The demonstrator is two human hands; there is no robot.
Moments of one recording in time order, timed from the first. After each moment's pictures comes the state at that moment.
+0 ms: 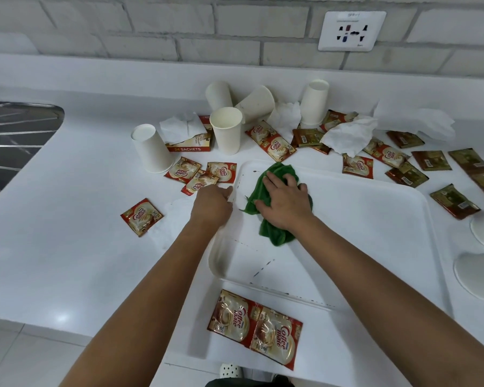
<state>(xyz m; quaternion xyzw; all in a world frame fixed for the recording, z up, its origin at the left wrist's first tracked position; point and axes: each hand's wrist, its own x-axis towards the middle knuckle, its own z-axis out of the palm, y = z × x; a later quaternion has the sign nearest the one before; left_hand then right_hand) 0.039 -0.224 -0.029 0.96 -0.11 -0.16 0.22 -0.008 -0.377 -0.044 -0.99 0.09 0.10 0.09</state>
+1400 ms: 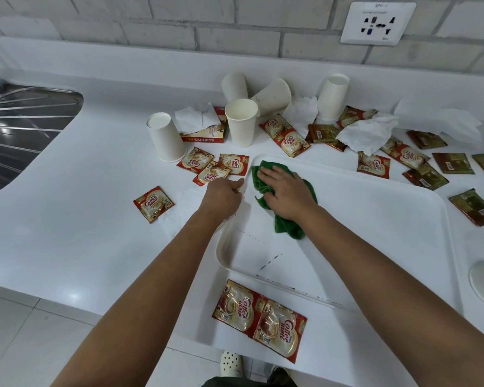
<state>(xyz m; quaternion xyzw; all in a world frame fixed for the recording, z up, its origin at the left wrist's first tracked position) 0.041 -0.220 -0.036 0.92 -0.07 -0.19 0.32 0.006 -0.374 -0.048 -0.98 -0.01 0.09 0.18</state>
